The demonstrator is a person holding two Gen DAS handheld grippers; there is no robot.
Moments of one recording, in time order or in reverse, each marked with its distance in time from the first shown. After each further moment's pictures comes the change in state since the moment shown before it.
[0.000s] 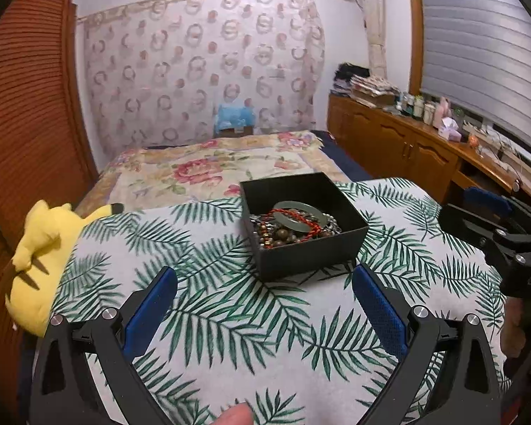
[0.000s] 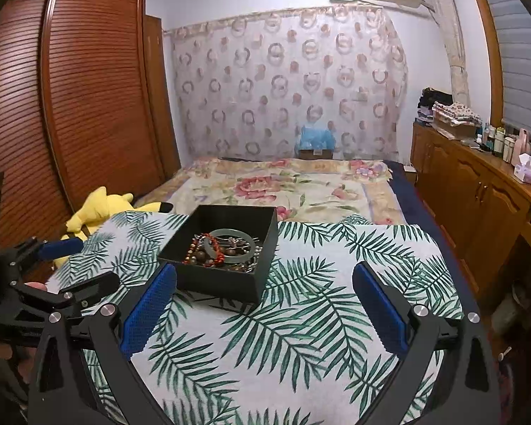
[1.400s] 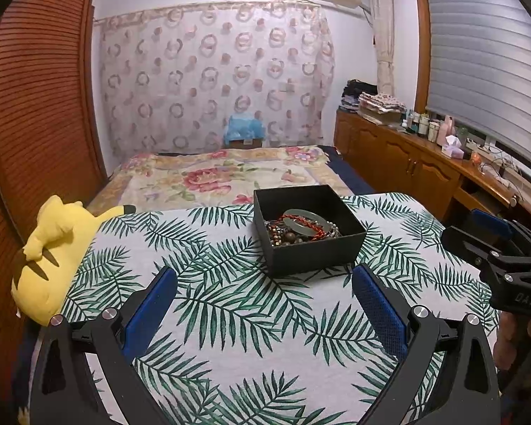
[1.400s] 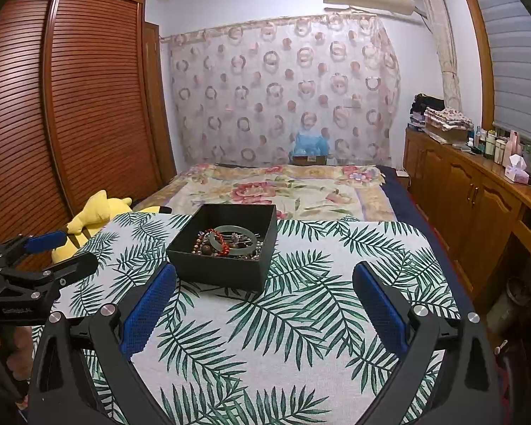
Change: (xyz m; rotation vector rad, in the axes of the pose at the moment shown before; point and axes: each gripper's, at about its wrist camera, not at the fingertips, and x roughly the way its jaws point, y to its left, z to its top) left arm -0.034 0.013 -0.007 -0.044 -0.047 0.006; right arm -0.023 0.010 -0.016 -0.003 -0.026 -0.029
